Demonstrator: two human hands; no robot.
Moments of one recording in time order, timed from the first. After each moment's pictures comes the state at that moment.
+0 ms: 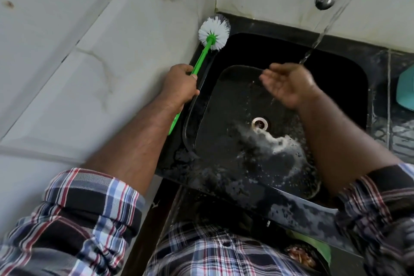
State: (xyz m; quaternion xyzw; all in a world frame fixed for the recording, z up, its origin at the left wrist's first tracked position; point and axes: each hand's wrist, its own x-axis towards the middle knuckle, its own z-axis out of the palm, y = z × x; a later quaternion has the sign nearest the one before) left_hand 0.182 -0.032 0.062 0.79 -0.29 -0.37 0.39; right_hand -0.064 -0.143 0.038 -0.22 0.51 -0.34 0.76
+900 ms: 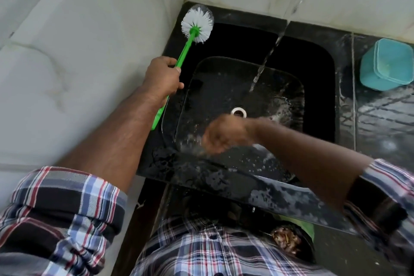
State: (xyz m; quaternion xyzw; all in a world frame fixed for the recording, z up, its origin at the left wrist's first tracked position) left_hand 0.156 -0.044 0.059 0.78 -0.30 -0.38 0.39; right_hand -0.047 -0.023 0.014 -0.59 0.42 0.13 0.68
